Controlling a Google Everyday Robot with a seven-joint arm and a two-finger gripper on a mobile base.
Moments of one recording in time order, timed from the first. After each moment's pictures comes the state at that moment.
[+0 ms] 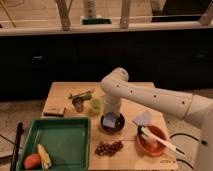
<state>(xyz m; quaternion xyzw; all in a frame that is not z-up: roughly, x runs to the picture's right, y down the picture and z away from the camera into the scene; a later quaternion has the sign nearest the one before) 0.027 0.145 0.764 -0.23 -0.26 -0.62 0.71</state>
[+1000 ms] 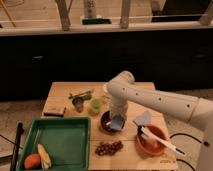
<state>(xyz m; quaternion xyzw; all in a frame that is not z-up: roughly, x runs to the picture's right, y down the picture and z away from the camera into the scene) 0.070 0.152 0.787 -0.27 -0.24 -0.59 0.72</state>
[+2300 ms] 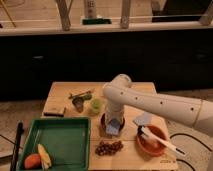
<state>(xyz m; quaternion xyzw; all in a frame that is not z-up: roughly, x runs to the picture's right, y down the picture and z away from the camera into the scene) 0.057 0.172 0.754 -0.24 -0.27 -0.63 0.69</state>
